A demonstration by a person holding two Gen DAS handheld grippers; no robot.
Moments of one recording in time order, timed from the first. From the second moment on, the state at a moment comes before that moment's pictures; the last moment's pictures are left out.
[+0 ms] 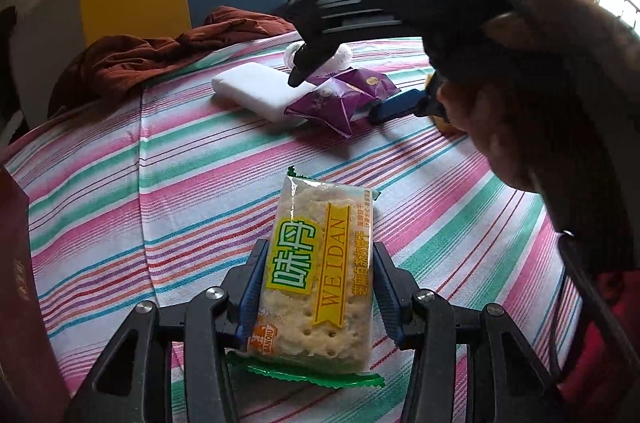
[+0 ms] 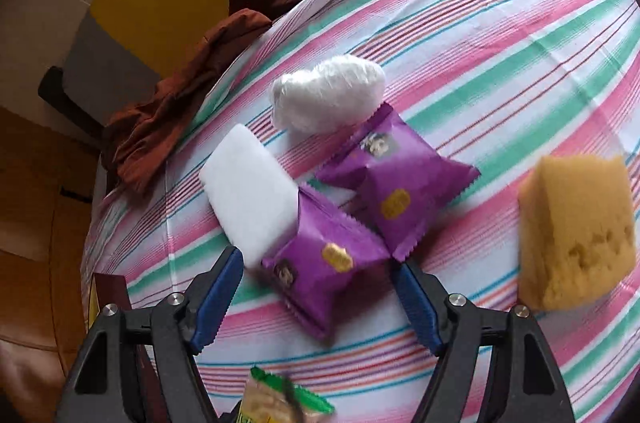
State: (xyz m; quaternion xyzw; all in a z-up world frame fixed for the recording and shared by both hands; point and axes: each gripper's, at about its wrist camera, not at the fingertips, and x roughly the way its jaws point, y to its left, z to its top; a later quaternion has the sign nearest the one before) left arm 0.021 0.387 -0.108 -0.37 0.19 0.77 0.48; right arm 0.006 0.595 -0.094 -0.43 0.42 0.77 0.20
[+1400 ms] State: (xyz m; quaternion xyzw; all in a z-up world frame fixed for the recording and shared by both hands) left arm 0.023 0.381 -0.100 -0.38 0.19 0.78 0.45; right arm -0.008 0.548 -0.071 -0.50 0.22 0.82 0.16
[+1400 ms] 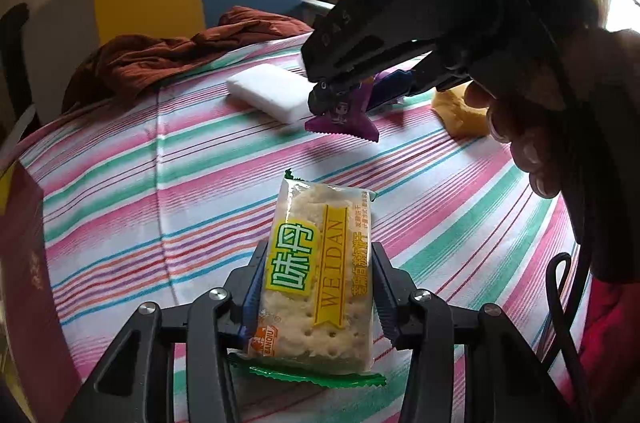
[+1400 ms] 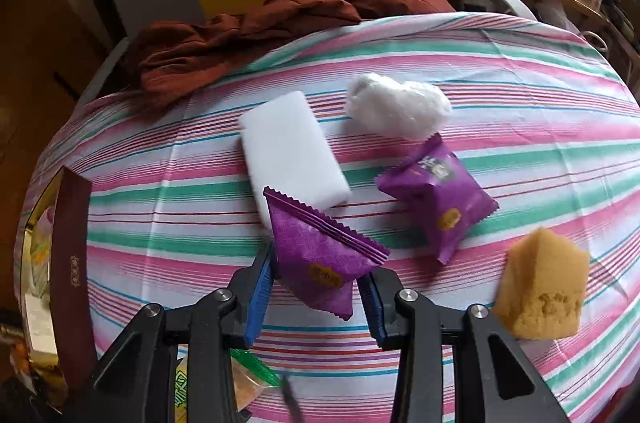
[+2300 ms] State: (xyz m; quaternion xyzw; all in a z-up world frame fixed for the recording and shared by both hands) left arm 0.027 0.285 -0.008 -0.32 0.14 0.85 0.40; right arm -0.005 0.535 -0.061 -0.47 0.20 0.84 0.17
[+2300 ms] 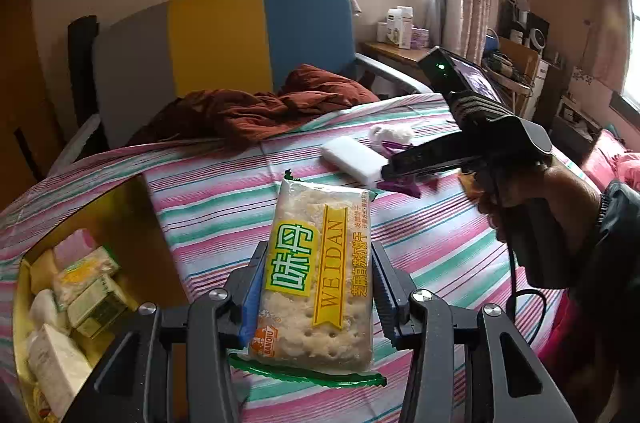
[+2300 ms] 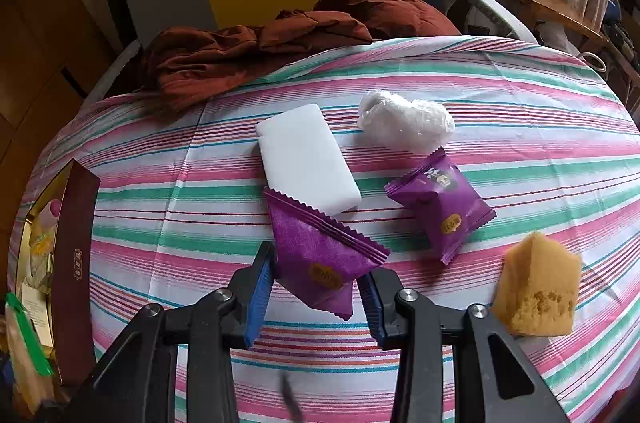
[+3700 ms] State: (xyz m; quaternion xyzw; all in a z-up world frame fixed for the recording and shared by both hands) left arm -0.036 0.101 -0.021 -0.37 0.04 0.90 0.25; right arm -0.008 0.400 -0.030 -0.48 0.14 0.86 0.05
